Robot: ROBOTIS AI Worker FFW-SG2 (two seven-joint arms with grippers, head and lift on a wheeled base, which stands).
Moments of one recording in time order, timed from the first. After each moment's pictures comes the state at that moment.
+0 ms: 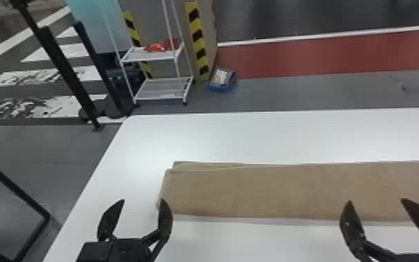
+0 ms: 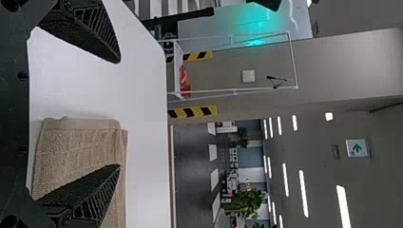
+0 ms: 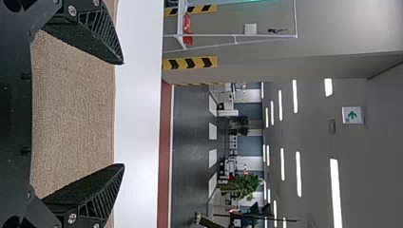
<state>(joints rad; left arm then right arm) 0.69 0.00 0.15 -1.99 0.00 -0.19 0.06 0.64 -0.01 0.12 -2.07 0.06 -0.07 0.06</state>
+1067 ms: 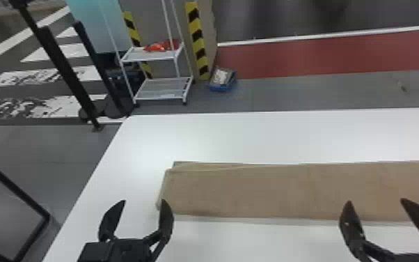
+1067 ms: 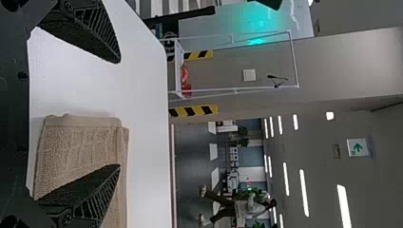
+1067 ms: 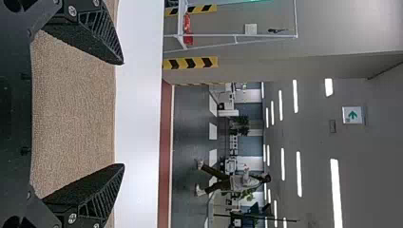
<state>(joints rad) 0.69 0.00 0.15 -1.98 0.00 -0.19 0.06 0.64 -0.01 0.12 -2.06 0.05 -0.07 0.06</state>
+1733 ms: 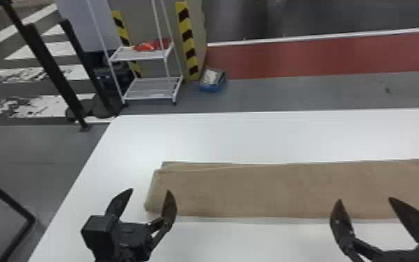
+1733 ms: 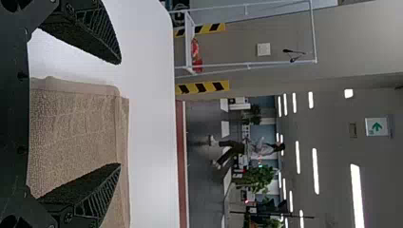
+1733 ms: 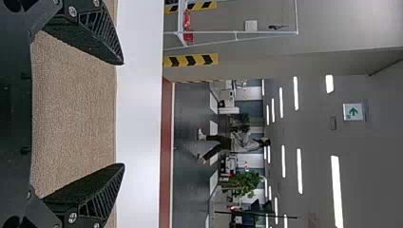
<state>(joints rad) 0.60 0.00 0.14 -2.04 0.00 0.03 -0.06 0.64 -0.01 0.11 -2.06 0.04 -0.07 0.06</state>
